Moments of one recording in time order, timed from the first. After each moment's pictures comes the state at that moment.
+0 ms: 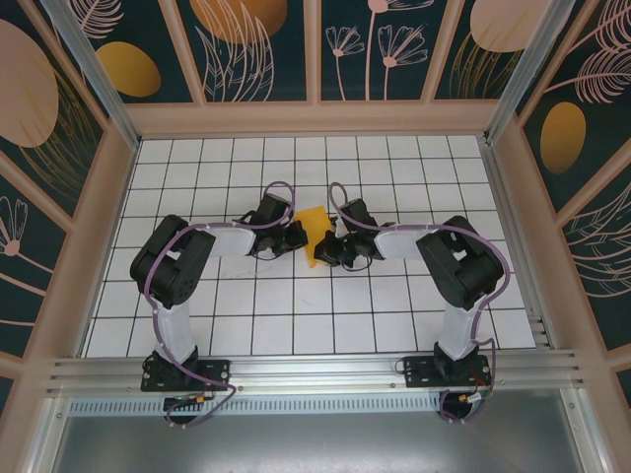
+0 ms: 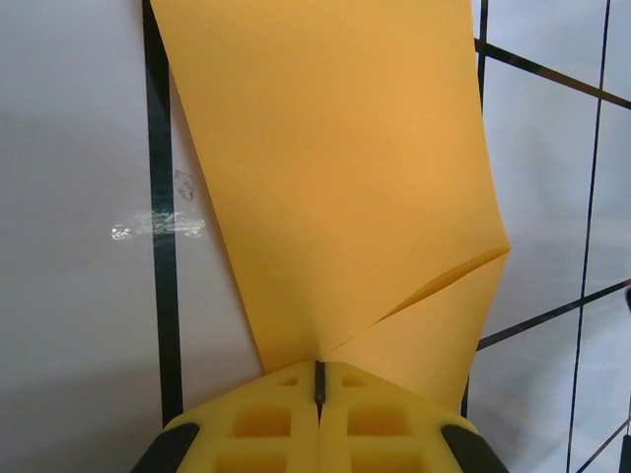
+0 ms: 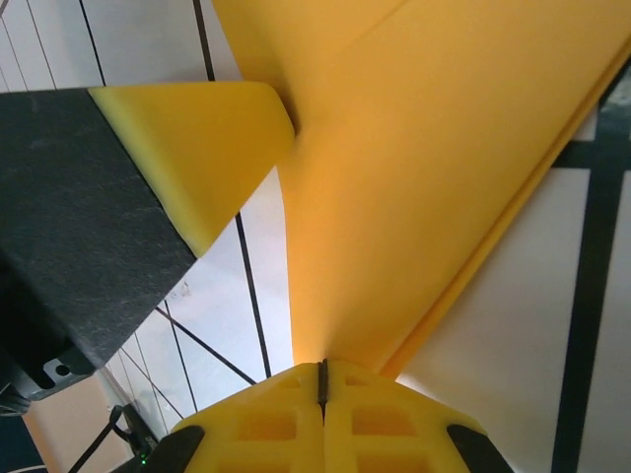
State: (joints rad) left arm -0.53 1.92 0.98 0.04 0.32 -0.79; right arm 0.62 1.86 0.93 -0.01 -0.58 0.90
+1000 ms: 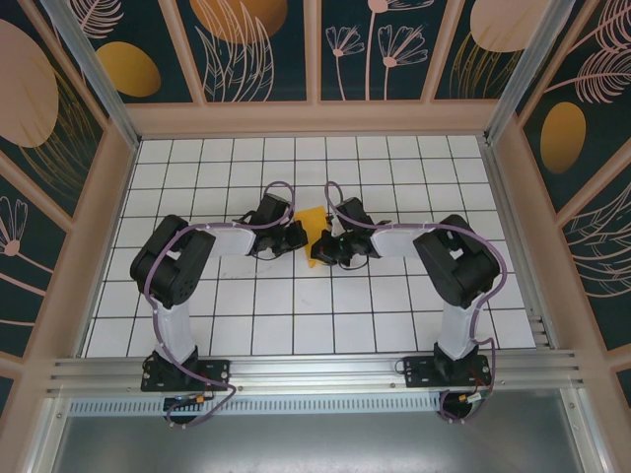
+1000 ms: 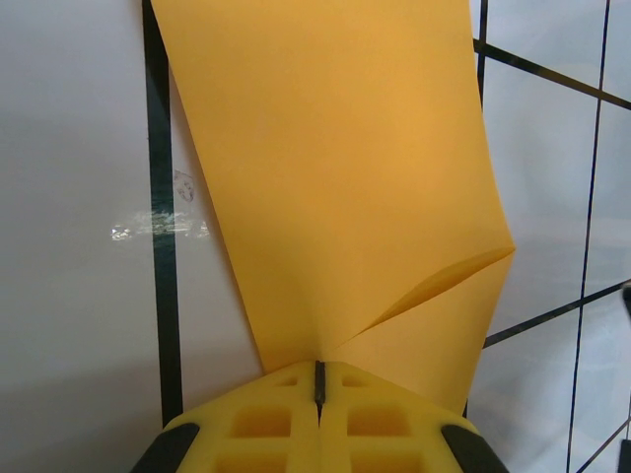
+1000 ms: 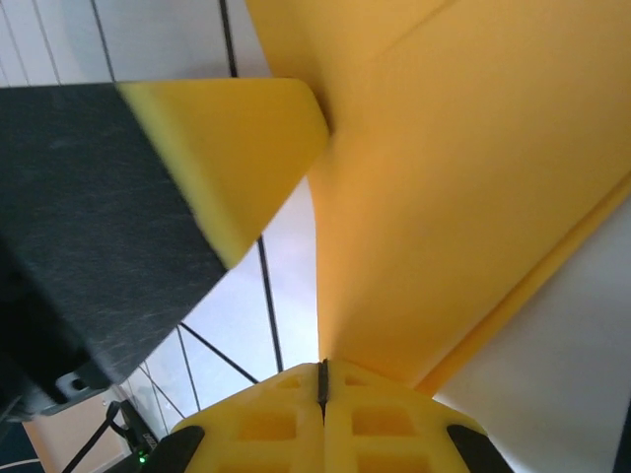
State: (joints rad) left arm -0.53 1.92 0.98 0.04 0.32 -0.79; right arm 0.64 1.88 0.97 -0.04 -0.57 0.88
